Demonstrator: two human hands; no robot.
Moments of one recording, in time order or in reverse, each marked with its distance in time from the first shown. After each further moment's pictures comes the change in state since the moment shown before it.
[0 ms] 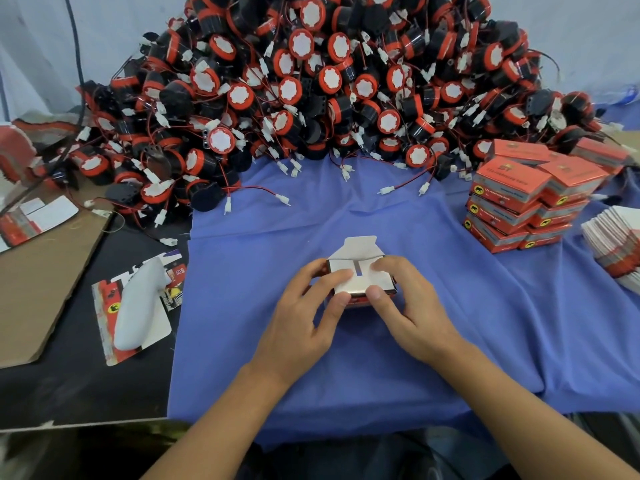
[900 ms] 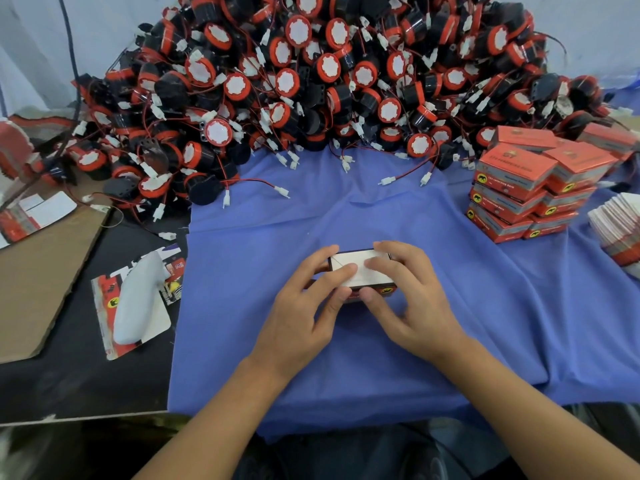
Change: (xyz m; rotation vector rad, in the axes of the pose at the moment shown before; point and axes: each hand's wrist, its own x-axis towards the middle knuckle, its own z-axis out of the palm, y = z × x) left_hand 0.000 -0.001 0.001 0.023 0.007 0.091; right_hand -0.004 0.004 0.004 -0.148 0.119 -0.223
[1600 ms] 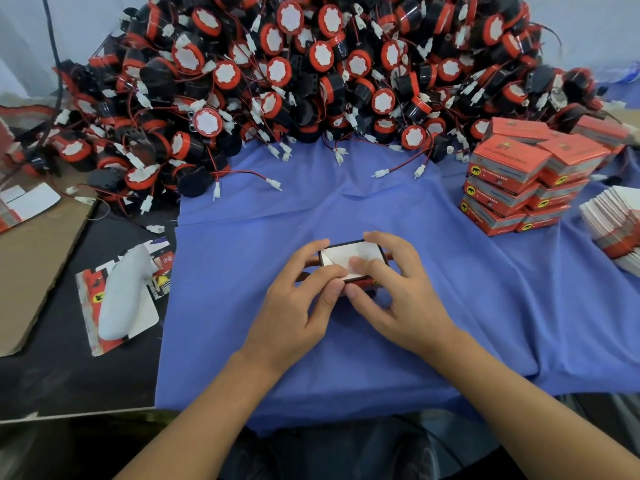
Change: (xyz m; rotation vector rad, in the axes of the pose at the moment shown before) left_hand 0.000 -0.001 0.002 0.051 0.014 0.031; right_hand 0.001 -0.003 0.003 -0.088 -0.036 -0.001
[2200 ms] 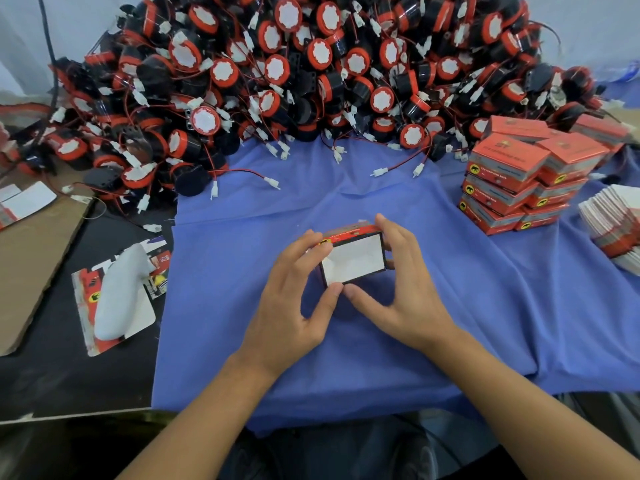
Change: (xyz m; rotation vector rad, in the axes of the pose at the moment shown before) left_hand -0.002 0.004 -0.002 -0.052 0.105 0.043; right_hand 0.000 0.007 0.000 0.289 -0.028 0.165
